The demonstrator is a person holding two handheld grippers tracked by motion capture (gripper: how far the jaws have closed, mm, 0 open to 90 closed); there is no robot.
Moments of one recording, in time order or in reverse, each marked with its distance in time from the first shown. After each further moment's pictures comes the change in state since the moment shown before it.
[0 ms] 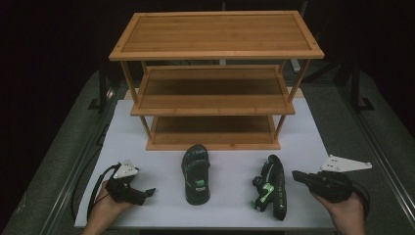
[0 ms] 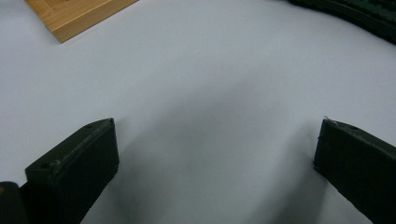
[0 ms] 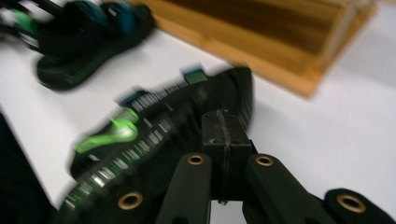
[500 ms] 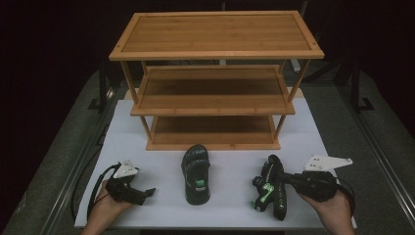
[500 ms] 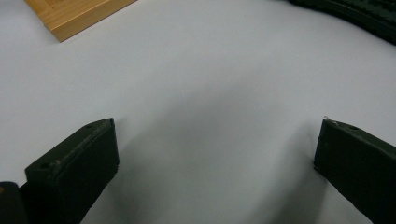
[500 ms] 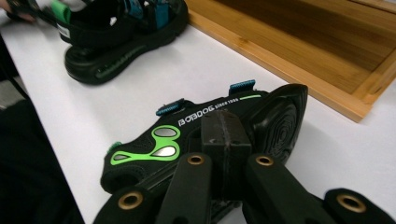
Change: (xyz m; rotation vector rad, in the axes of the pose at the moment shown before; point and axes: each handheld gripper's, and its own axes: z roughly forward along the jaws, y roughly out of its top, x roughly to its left) left arm 0.001 0.000 0.000 0.001 -0.004 -0.004; right arm 0.022 0.014 0.020 0.045 0.073 -0.077
